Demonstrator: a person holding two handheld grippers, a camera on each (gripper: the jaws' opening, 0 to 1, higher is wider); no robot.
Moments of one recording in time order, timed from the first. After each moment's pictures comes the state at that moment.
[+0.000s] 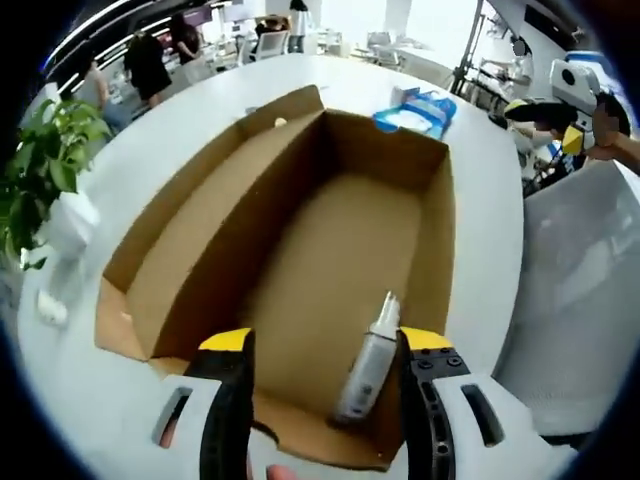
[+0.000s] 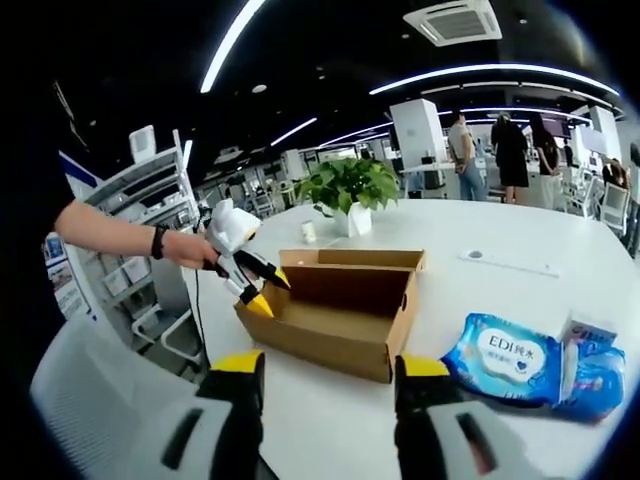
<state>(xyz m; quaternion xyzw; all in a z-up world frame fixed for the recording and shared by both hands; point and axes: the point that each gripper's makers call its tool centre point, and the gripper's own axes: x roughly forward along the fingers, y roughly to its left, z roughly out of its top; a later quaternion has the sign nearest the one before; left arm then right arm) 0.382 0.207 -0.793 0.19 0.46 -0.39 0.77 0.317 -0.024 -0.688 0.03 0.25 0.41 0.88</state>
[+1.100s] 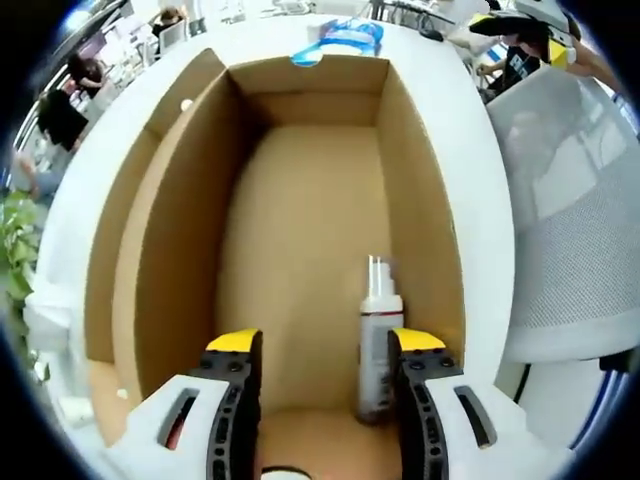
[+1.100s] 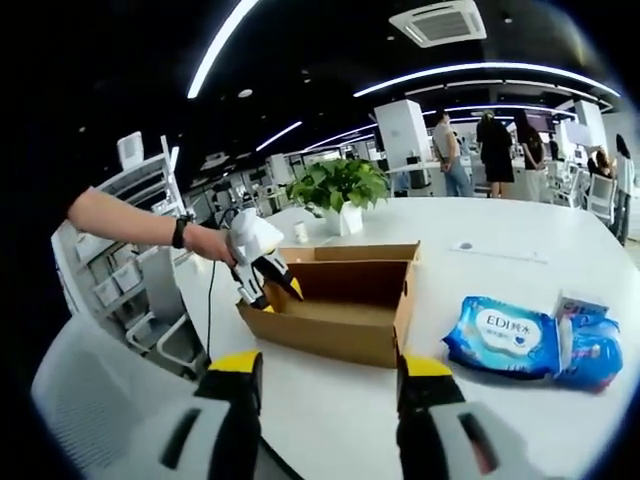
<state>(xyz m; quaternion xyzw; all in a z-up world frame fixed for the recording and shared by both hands) 0.373 0.199 -0.816 0.32 0.48 -0.48 0.66 0.292 -0.026 -0.693 0.04 0.25 0.38 0.89</state>
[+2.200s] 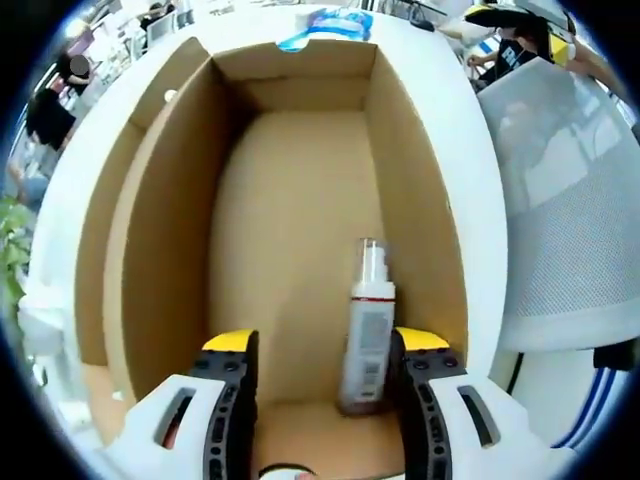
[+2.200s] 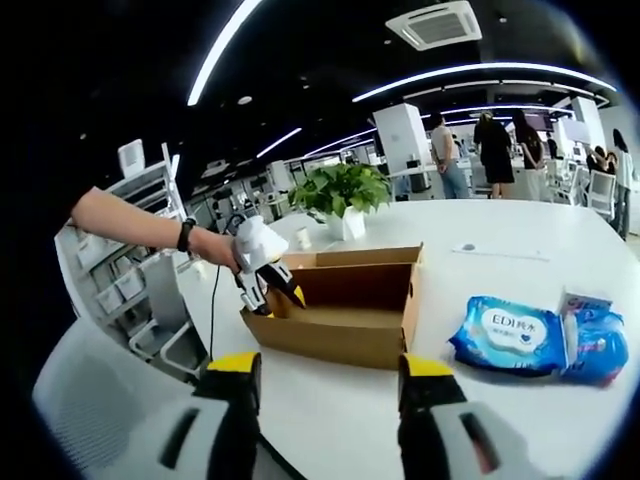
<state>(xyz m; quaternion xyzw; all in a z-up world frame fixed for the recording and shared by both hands) 0.375 0.209 -0.822 0.35 0.49 -0.48 0.64 0.289 -0.020 -0.688 0.06 0.24 0.38 0.89</state>
